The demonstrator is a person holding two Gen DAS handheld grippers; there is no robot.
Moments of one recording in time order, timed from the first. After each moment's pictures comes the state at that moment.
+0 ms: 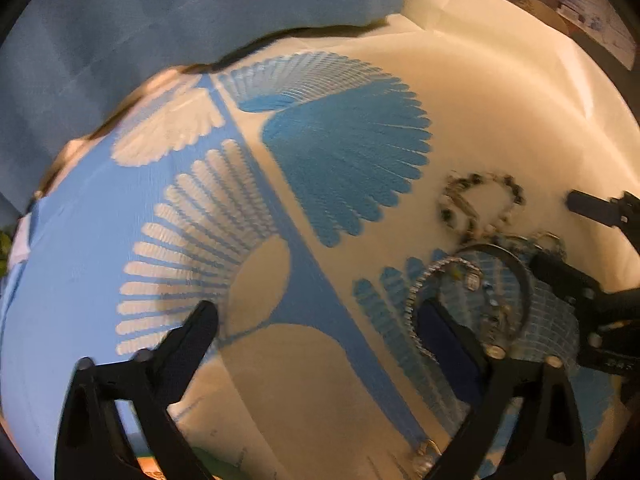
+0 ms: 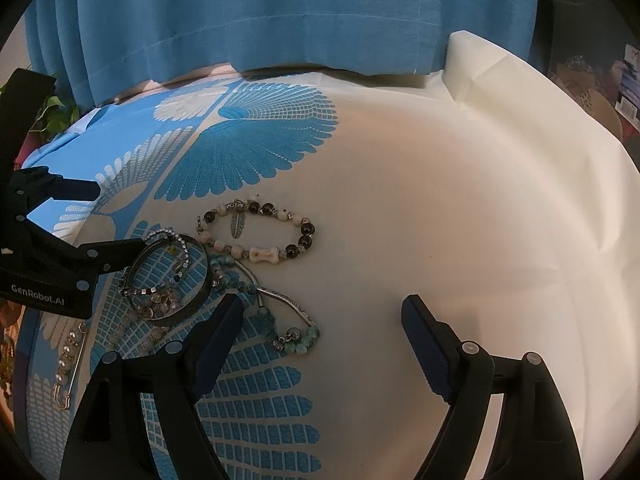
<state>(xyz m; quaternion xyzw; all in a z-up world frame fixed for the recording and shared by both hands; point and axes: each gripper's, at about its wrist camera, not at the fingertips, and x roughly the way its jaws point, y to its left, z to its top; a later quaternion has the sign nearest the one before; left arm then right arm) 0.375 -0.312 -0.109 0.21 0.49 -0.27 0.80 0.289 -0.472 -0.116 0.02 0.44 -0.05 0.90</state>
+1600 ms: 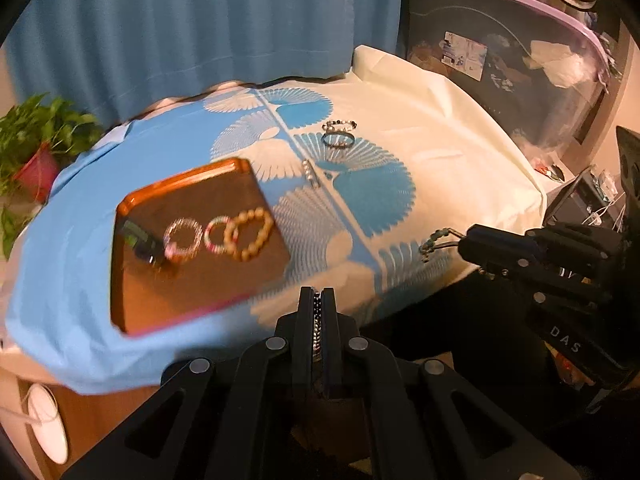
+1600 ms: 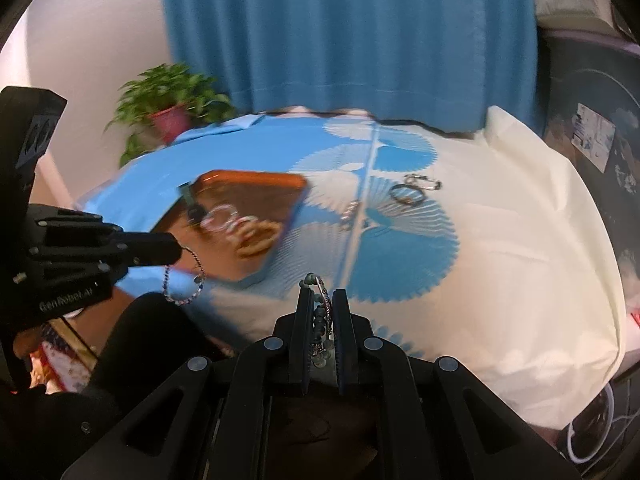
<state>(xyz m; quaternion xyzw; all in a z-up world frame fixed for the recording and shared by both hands) 0.009 -0.130 0.018 0.11 0.43 -0.26 0.86 -0.043 -0.282 0.023 0.00 0.38 0.07 0.92</state>
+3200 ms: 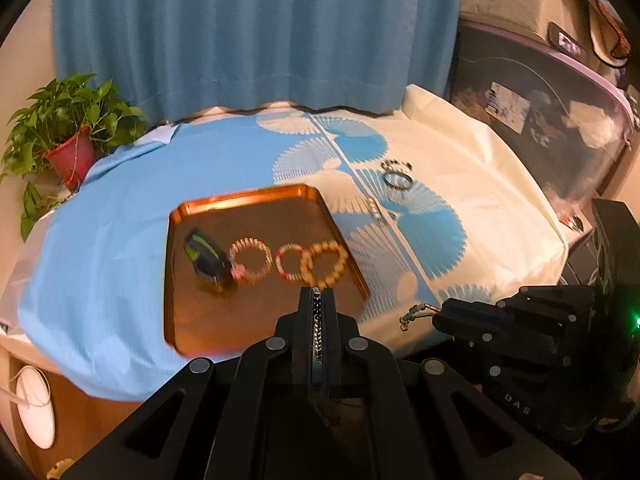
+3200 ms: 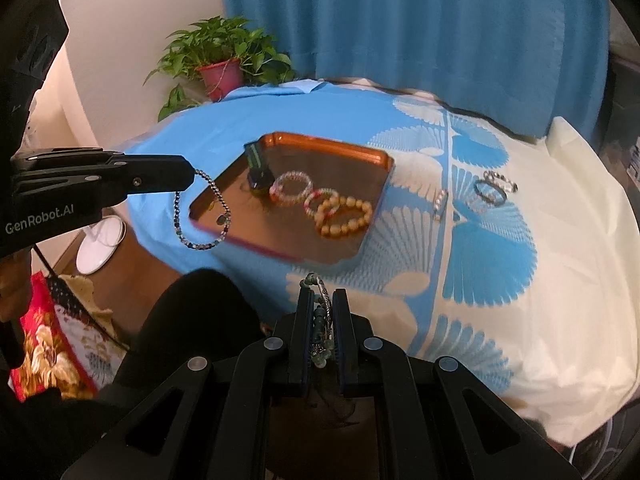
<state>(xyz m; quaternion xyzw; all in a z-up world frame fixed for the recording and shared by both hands) 0.076 -0.065 0.035 0.06 0.40 -0.23 0.89 0.011 -0.200 0.001 -0.04 0.42 0.12 0.90</state>
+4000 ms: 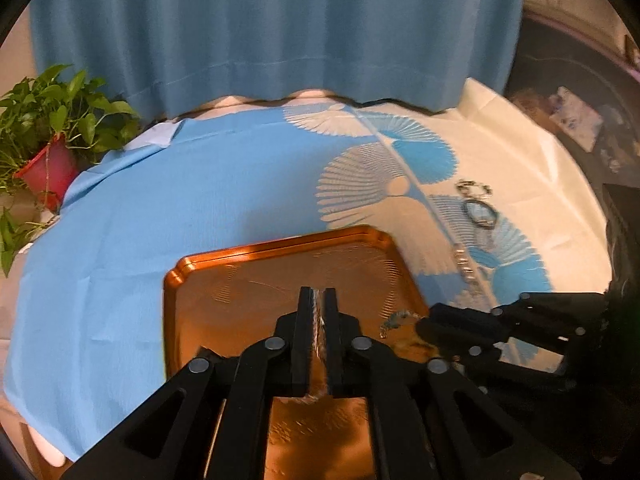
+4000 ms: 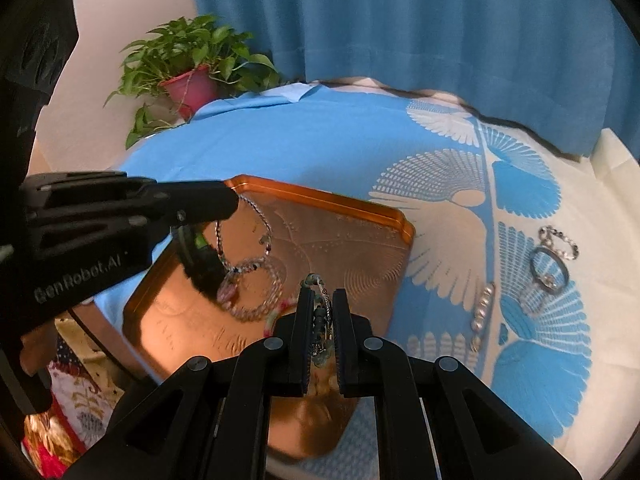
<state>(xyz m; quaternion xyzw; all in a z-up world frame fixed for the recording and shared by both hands) 0.237 -0.081 -0.015 0.08 0.42 -0.19 0.88 0.200 -0.188 -0.040 0.00 0.44 0.14 0.89</state>
